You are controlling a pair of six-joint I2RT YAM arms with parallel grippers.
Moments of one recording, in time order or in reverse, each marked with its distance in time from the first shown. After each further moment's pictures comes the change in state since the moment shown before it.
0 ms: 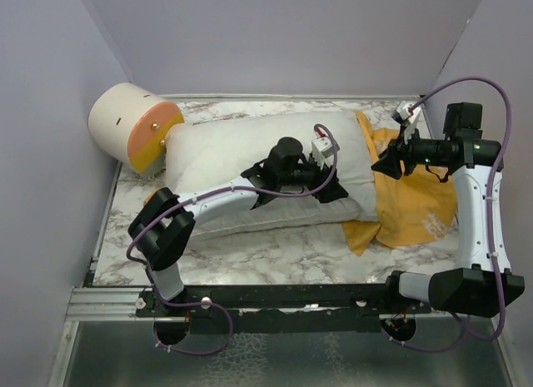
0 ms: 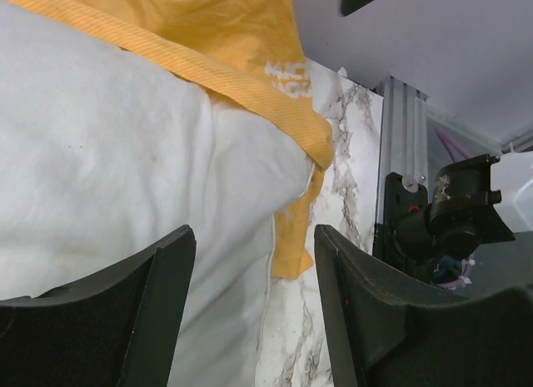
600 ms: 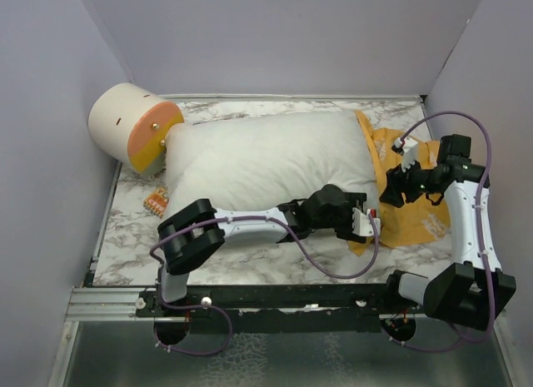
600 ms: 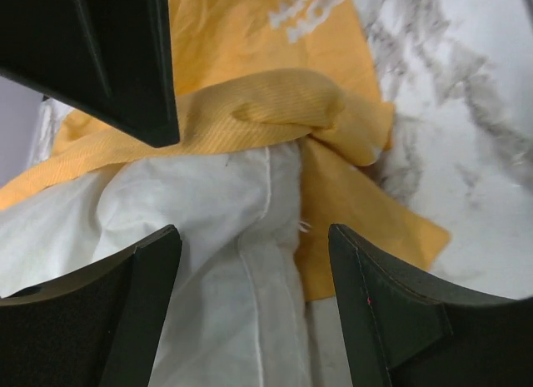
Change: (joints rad) left arm -0.319 0.084 -0.010 0.014 -0.311 0.869; right arm -0.113 -0.065 -0.348 0.082 0.229 0.017
